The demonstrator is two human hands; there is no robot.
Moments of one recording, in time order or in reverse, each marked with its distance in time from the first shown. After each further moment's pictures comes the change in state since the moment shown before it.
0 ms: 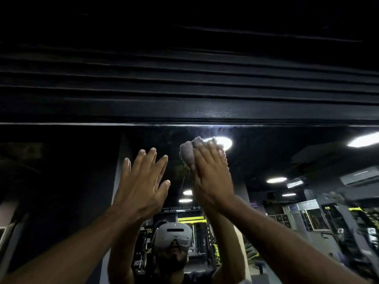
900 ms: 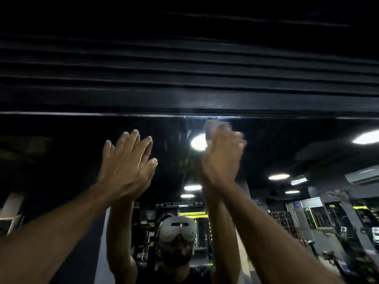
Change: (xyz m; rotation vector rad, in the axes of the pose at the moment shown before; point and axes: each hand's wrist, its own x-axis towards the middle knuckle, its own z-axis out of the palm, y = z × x) left_hand 0.036 0.061 0.004 0.140 0.063 -0.081; right_hand 0.007 0.083 -0.032 -0.081 0.194 0.434
